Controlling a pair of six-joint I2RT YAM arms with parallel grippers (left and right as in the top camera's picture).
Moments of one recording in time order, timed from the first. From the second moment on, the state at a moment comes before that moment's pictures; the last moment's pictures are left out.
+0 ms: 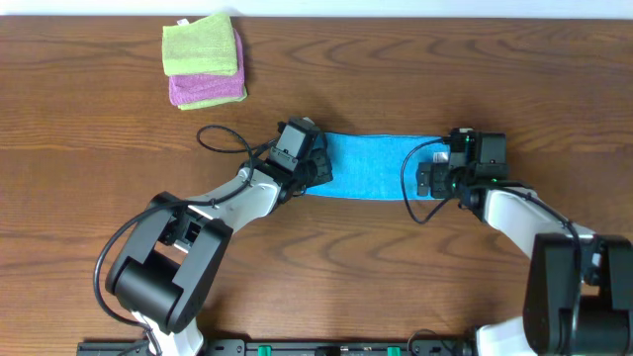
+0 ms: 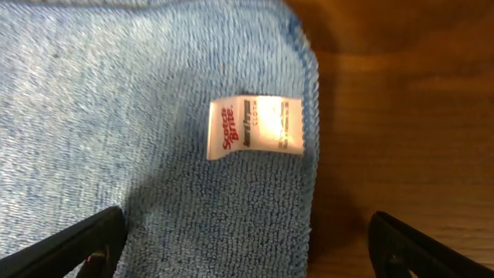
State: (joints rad) left arm -0.53 1.87 0.99 -0.05 0.19 -0.77; right arm -0.01 1.67 0.73 -0.12 -0.10 0.02
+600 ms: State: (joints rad) left arm -0.53 1.87 0.99 -0.06 0.18 -0.77; right arm -0.01 1.68 0.74 -0.11 -0.15 0.12
